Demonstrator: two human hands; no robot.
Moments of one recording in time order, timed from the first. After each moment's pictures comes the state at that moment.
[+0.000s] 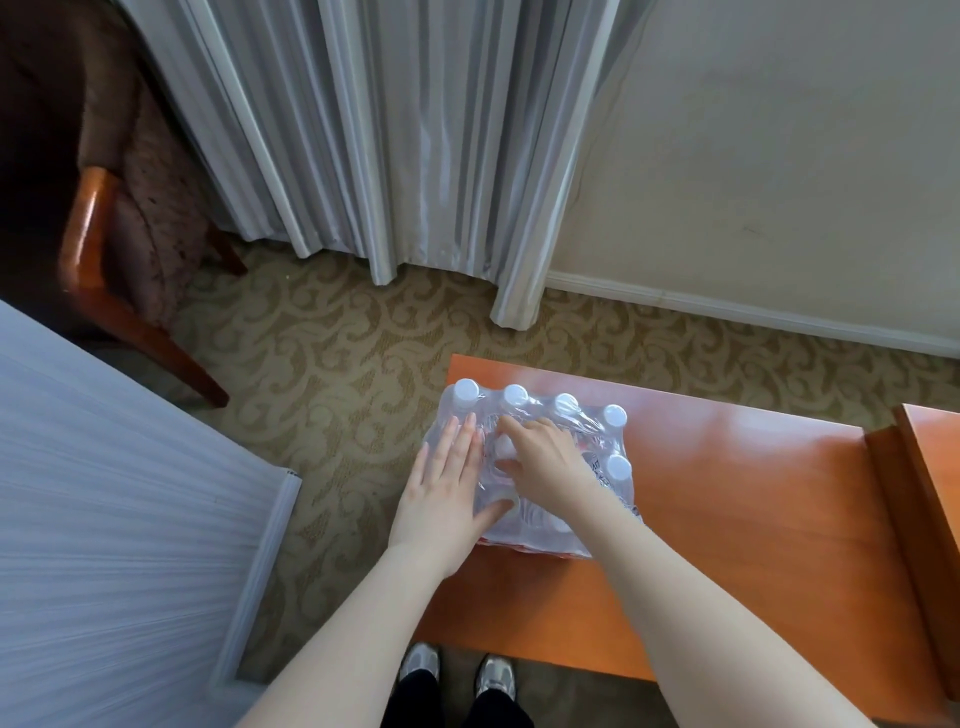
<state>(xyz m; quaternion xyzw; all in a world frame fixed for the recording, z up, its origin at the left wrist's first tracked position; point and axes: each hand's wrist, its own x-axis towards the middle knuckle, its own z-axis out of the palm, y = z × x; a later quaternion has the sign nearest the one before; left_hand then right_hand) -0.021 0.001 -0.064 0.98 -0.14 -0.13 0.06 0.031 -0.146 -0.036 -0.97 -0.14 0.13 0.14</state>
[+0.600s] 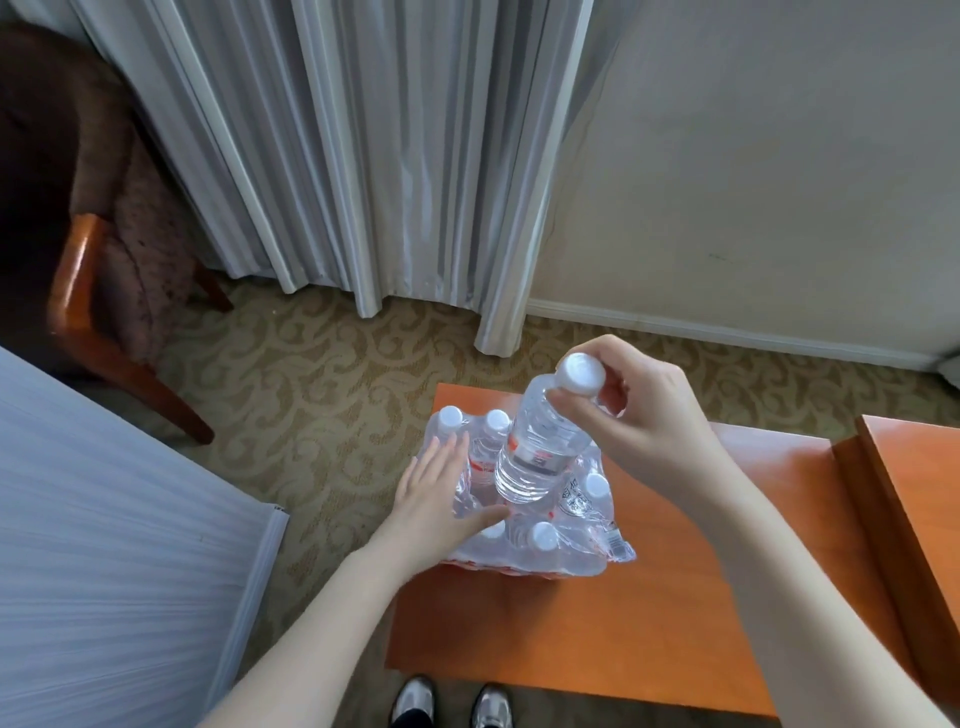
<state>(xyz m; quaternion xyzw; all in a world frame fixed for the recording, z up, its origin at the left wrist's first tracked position) -0.002 0.006 -0.018 0.92 -0.09 -0.22 0.31 0.013 -0.183 0.147 -0.92 -0.10 -0.03 0.39</state>
